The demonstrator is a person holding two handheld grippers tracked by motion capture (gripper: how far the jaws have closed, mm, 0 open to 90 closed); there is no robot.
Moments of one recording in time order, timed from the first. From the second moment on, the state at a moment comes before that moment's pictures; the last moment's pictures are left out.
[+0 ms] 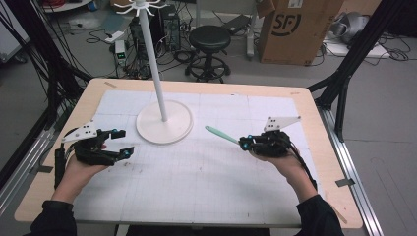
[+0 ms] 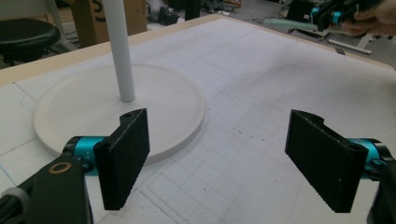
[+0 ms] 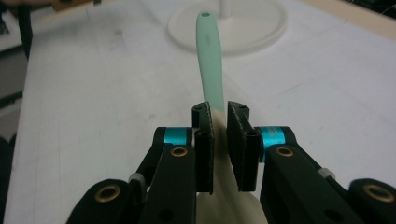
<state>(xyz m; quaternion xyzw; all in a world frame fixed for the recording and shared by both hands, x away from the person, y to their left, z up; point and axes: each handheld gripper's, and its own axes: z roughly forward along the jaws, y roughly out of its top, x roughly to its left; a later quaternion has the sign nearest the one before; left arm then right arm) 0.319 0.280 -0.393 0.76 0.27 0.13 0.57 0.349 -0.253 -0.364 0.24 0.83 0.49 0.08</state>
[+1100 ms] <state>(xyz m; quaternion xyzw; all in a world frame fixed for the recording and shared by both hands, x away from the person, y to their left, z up) 0.318 0.283 -0.392 0.75 0.27 0.13 0.59 0.399 -0.182 -0.173 0.22 0.80 0.54 0.08</state>
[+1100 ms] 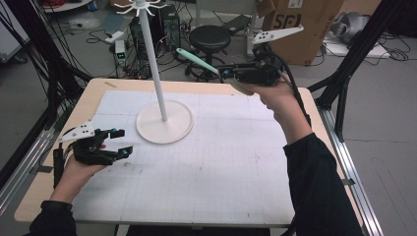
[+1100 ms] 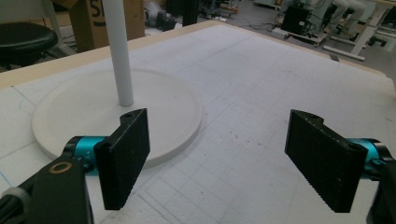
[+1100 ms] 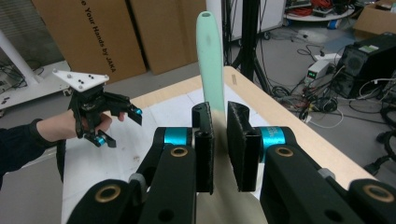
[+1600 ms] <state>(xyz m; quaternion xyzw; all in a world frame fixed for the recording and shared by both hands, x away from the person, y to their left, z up) 0.318 0.284 -0.392 0.75 0.27 0.13 0.59 0.397 -0.159 -0.125 0.20 0.80 0.56 0.11</state>
